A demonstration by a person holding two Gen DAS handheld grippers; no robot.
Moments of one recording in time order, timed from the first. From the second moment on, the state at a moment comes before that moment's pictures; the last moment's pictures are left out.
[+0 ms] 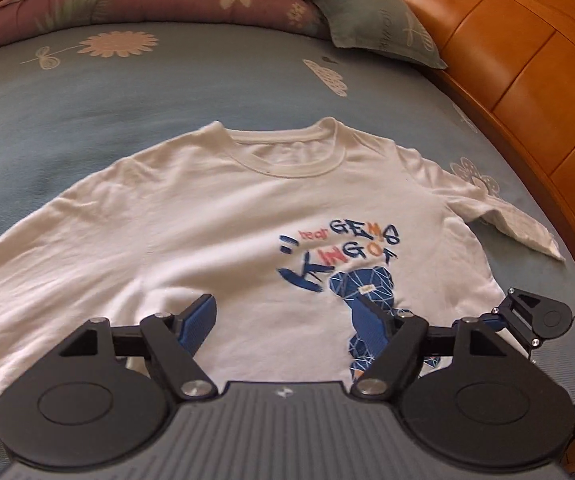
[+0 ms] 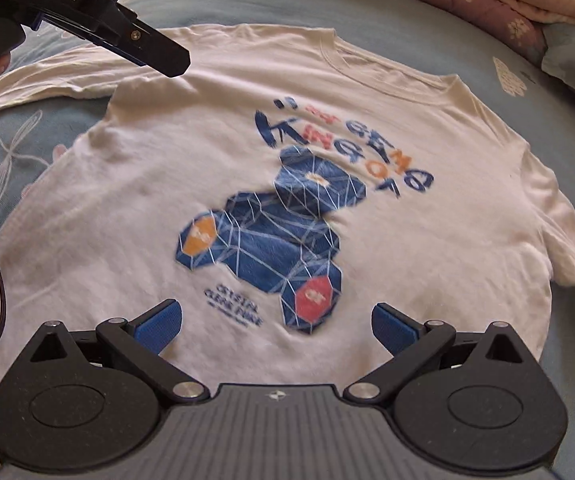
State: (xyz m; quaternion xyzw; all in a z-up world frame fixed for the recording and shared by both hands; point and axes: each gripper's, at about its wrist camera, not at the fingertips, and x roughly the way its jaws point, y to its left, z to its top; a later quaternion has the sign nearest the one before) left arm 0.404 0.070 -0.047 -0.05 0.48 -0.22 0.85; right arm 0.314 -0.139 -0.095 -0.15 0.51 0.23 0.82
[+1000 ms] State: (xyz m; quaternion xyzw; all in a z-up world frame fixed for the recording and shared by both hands) left arm 0.423 0.020 -0.051 -0.05 0.54 -0.11 0.83; right arm 0.421 -0.232 -0.098 -0.10 0.42 0.14 0.89
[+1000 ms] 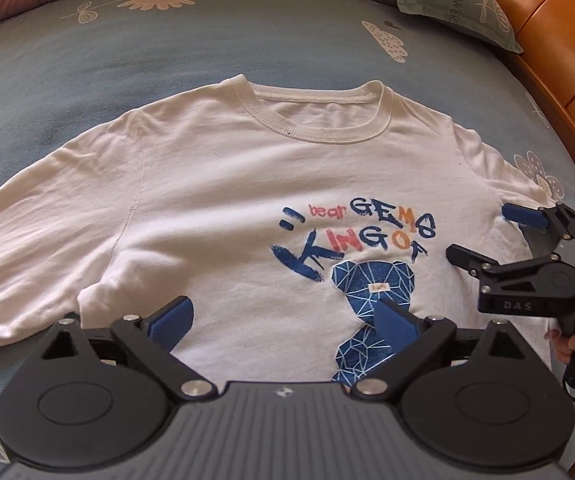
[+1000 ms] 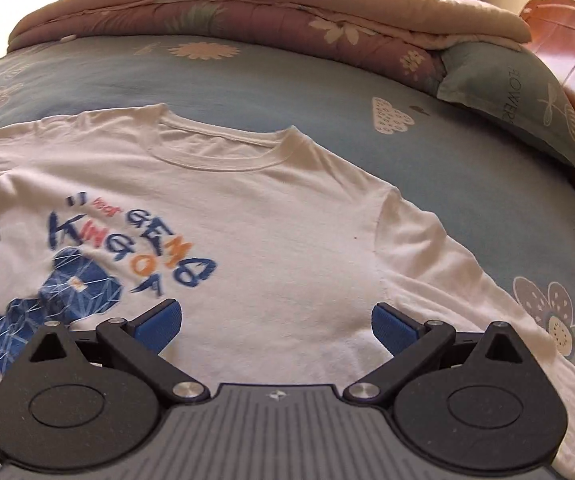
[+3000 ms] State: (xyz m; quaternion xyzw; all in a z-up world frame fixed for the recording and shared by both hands) left arm 0.464 -0.126 -0.089 0.04 0.57 -0.24 0.79; right arm 0.364 -0.520 -0.104 0.00 0.44 -0.09 0.89
